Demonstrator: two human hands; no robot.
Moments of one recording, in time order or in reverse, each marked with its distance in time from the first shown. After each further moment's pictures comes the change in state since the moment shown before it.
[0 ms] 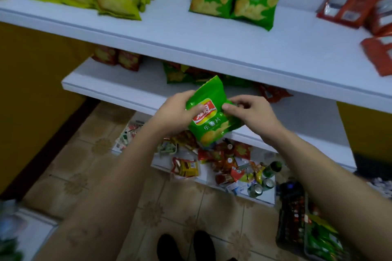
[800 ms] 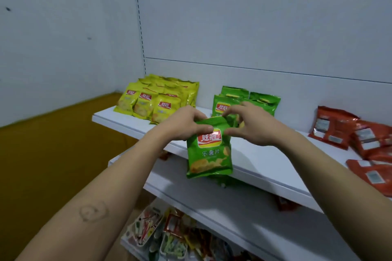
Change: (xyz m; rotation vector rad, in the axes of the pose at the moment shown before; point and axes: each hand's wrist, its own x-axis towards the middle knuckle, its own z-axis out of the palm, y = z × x) left_hand 0.021 0.165 -0.134 0.199 0.178 0.069; right_hand 0.038 -0.204 -0.094 -0.856 -0.083 -0.678
